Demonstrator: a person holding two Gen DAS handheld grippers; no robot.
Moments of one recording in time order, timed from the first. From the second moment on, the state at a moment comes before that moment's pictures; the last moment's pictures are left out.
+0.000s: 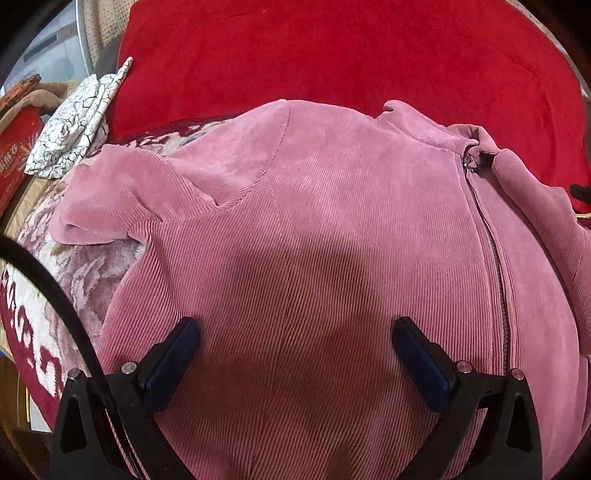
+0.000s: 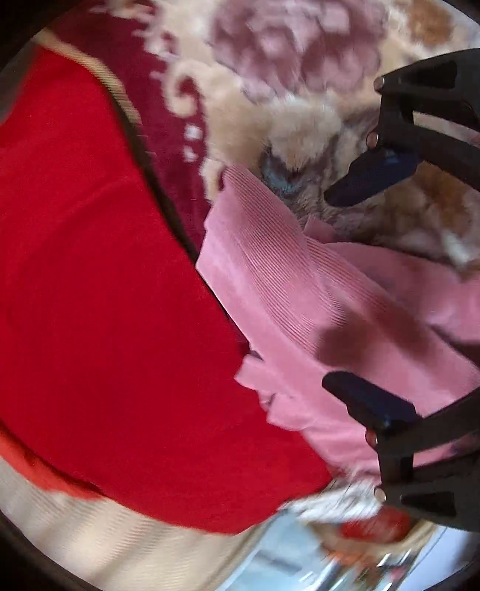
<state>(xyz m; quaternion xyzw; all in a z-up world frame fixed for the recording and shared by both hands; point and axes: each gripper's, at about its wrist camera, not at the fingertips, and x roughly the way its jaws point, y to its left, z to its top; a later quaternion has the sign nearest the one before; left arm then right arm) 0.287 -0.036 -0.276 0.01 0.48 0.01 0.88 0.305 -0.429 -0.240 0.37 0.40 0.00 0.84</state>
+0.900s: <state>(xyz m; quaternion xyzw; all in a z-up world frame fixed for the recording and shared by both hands) 0.270 -0.026 -0.230 0.02 0.36 0.02 0.93 0.339 -0.407 -0.225 0.36 0.30 0.04 0.88</state>
